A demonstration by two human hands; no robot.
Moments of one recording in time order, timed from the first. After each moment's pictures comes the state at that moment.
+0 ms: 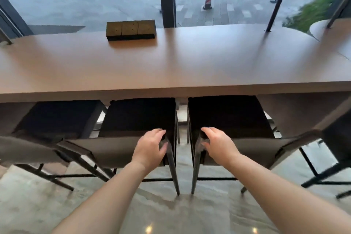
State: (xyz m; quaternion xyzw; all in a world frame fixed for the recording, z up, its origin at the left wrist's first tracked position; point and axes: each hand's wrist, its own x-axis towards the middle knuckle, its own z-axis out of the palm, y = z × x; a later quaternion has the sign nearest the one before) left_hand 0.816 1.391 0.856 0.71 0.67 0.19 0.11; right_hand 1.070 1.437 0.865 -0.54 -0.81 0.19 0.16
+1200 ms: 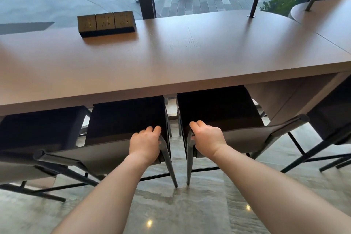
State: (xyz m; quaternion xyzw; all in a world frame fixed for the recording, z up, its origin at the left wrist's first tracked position) left_hand 0.820 1.438 0.861 0.74 0.68 0.01 0.00; right_hand 1.042 1.465 0.858 -0.55 -0.83 0.03 0.05
